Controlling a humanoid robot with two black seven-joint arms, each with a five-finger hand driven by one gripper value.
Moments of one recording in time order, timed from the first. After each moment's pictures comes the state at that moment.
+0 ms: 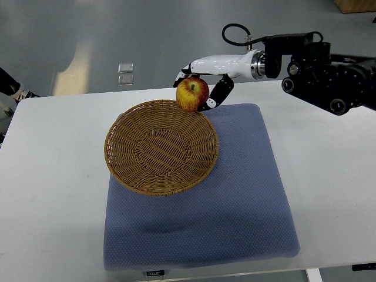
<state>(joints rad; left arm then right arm) -0.01 0.00 -0.11 -0.12 0.07 -0.04 -0.02 1.33 -0.28 0.06 0.87 -1.29 0.23 0.35</state>
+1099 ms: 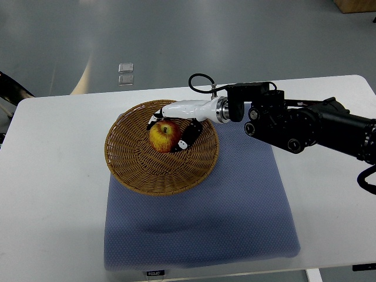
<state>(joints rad) -0.01 0.00 -0.11 -0.12 0.07 -0.04 -0.02 1.19 -0.10 0.06 0.79 -1.29 0.18 0.35</state>
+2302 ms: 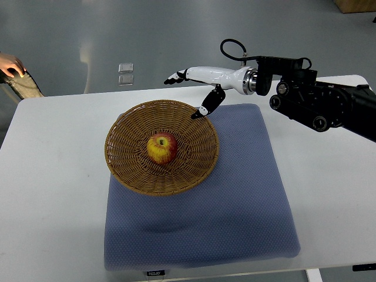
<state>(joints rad) -0.01 0.00 -0.11 -0.12 0.07 -0.04 -0.02 1.17 -0.23 0.21 0.77 -1.24 0.17 0.35</state>
